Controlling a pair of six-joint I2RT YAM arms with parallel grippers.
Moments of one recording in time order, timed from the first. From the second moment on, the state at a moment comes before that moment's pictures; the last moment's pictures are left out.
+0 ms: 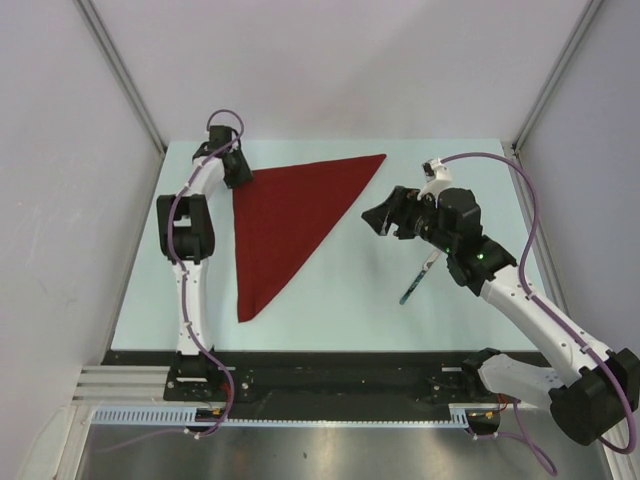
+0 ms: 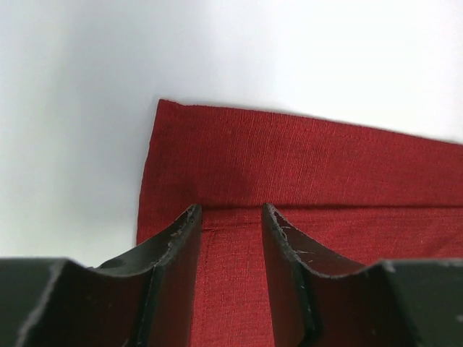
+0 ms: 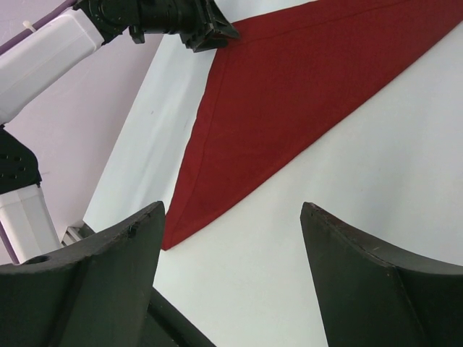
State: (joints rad) left arm -0.01 2.46 2.11 -0.55 0.03 -0.42; right arm 0.51 1.07 0.94 -0.11 -0.17 0.58
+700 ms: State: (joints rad) left arm 0.03 2.52 2.22 -0.65 0.07 -0.45; right arm 0.51 1.07 0.93 -0.12 -0.16 0.58
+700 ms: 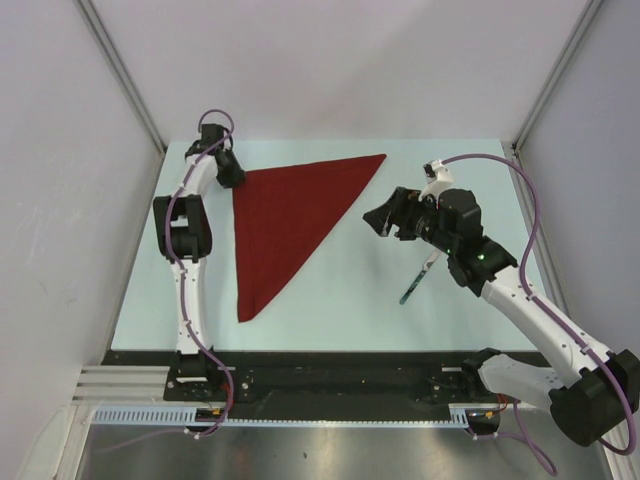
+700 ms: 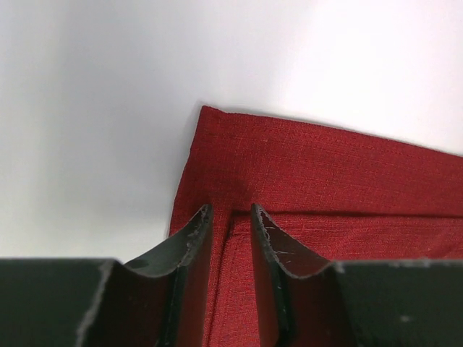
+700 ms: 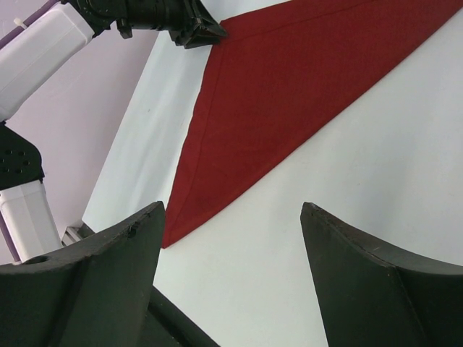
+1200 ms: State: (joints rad) left arm 0.03 2.52 2.22 -0.65 0.09 -0.43; right arm 0.50 1.06 0.93 -0.12 -0.17 0.59
